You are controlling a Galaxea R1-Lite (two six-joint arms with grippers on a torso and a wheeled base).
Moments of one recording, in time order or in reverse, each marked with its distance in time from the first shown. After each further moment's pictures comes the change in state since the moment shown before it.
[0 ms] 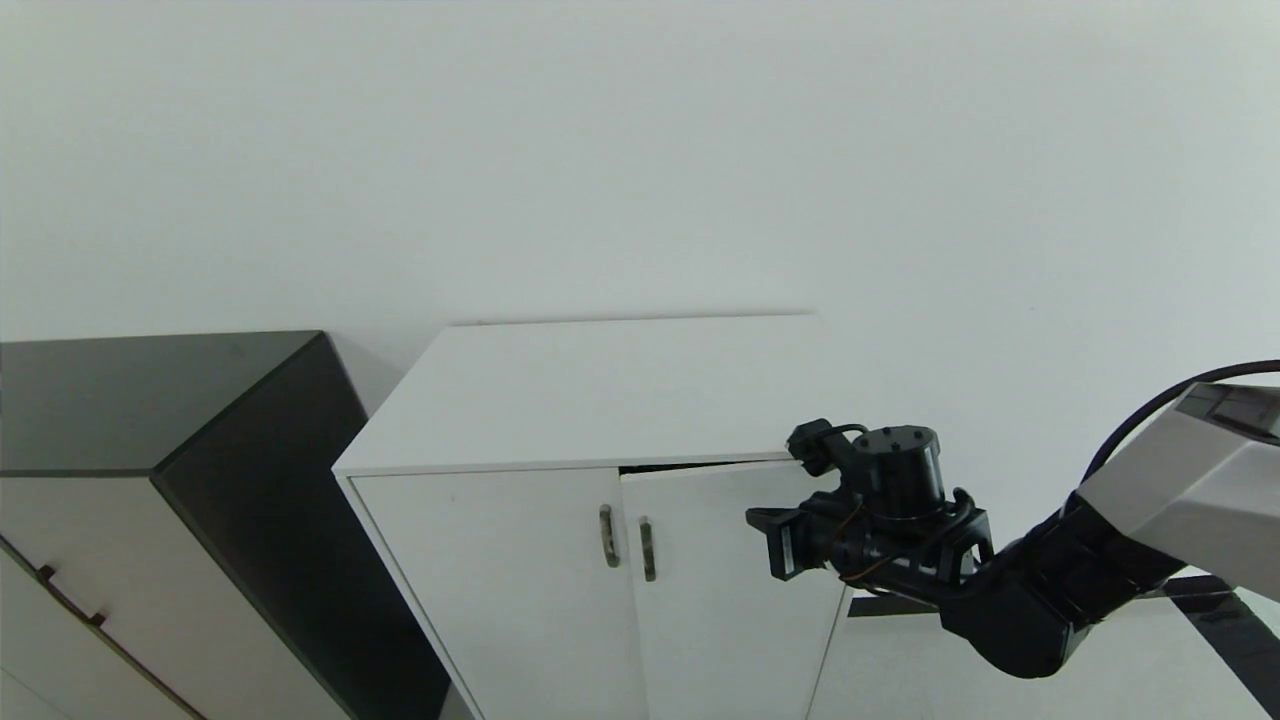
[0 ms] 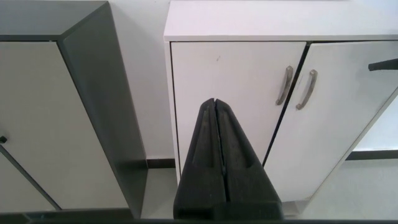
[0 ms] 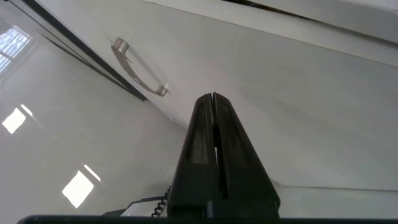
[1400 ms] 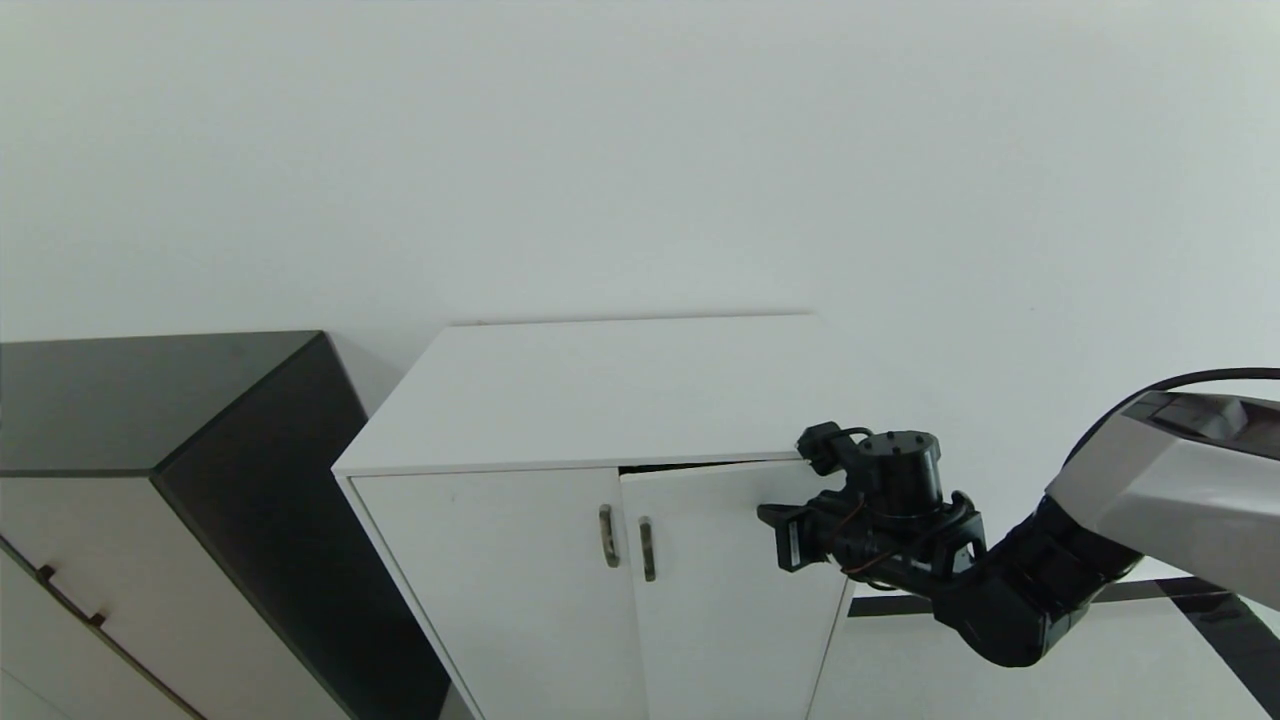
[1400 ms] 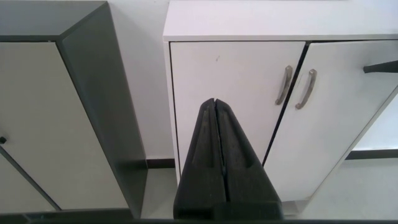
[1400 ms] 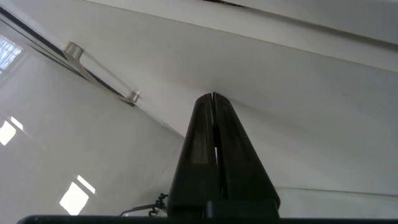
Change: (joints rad) left arm 0.000 0.000 0.000 0.001 -0.003 0.001; right arm -0.050 0.071 -0.019 -0.059 -0.001 0.001
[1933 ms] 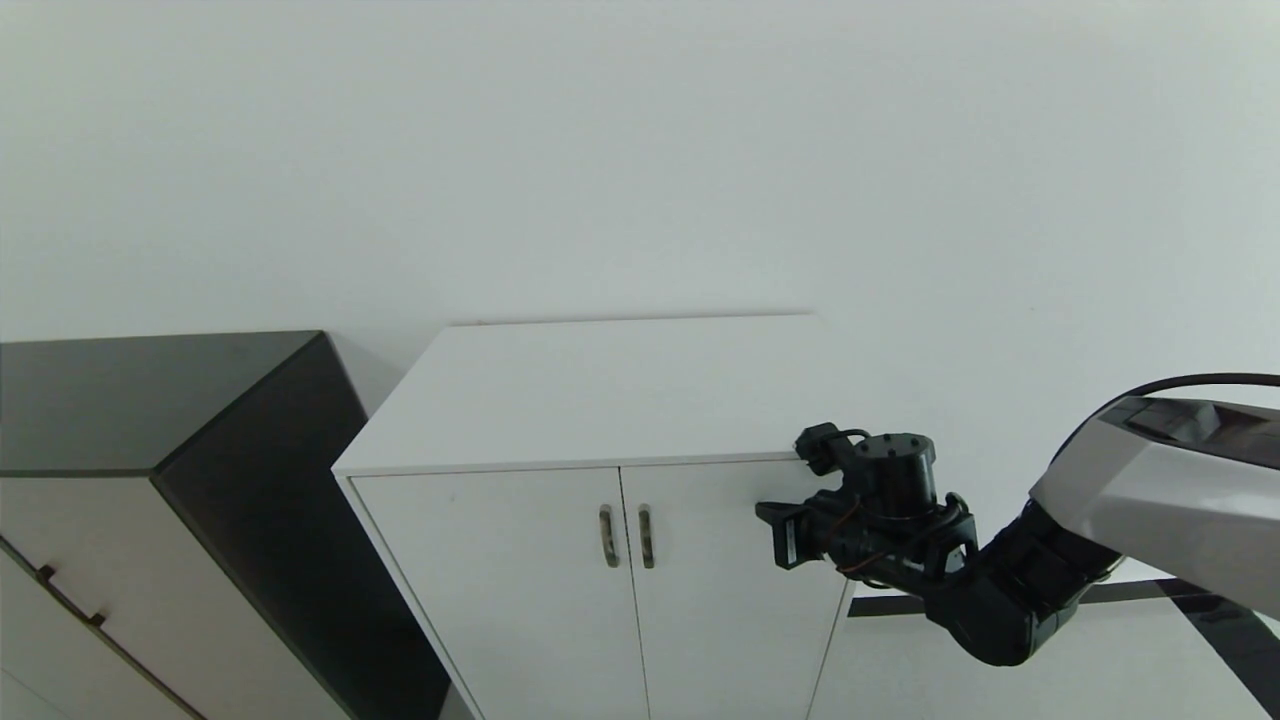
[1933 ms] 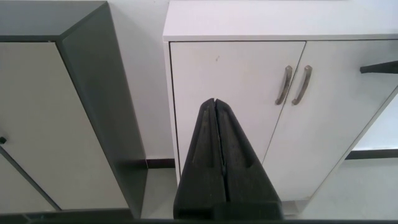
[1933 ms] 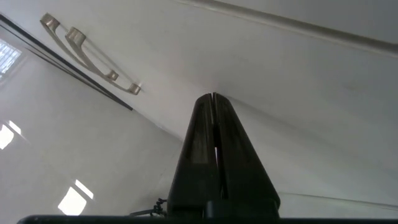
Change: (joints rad) left arm 0.000 0.000 0.000 0.000 0.000 0.000; right arm -0.005 0.032 -0.016 -0.032 0.000 0.001
